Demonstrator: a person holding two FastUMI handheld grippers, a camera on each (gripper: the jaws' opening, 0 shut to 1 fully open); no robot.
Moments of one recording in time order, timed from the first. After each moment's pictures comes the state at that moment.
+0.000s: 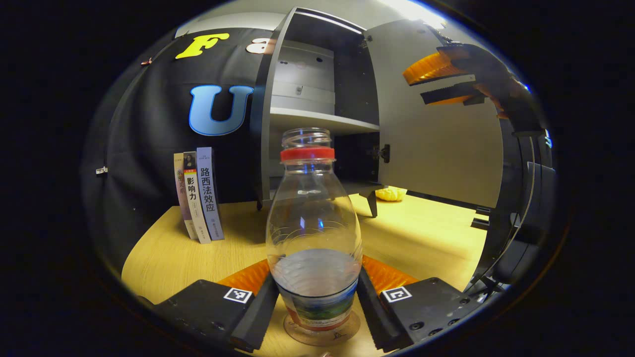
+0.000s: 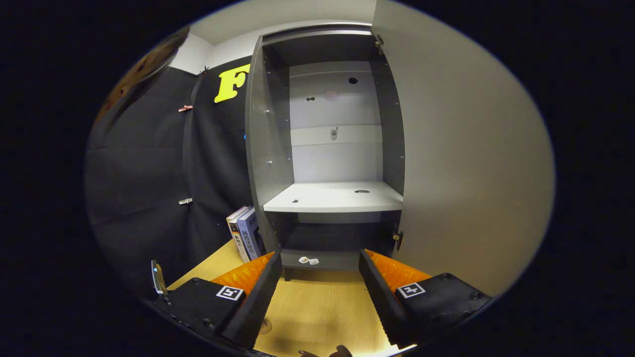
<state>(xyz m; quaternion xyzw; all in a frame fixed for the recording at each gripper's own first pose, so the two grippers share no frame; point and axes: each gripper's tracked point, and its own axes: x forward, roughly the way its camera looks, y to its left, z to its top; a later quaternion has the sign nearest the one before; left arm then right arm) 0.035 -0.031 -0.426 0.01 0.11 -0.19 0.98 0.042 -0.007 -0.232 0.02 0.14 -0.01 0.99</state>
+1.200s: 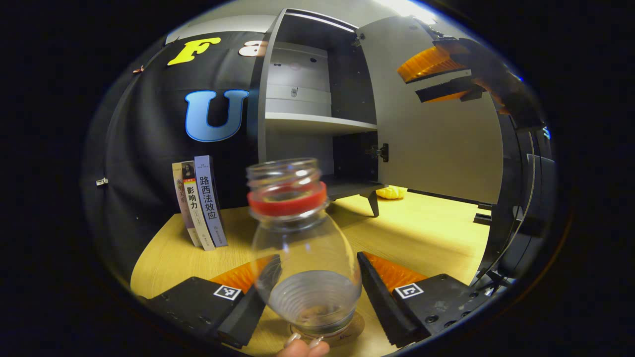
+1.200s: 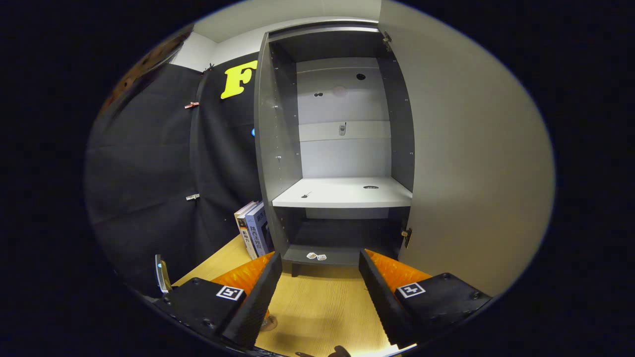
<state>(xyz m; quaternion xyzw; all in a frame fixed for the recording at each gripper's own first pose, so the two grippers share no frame) 0.040 -0.032 -0.409 0.04 0.09 -0.19 0.98 0.041 0.008 -0.231 0.02 0.16 0.01 0.99</state>
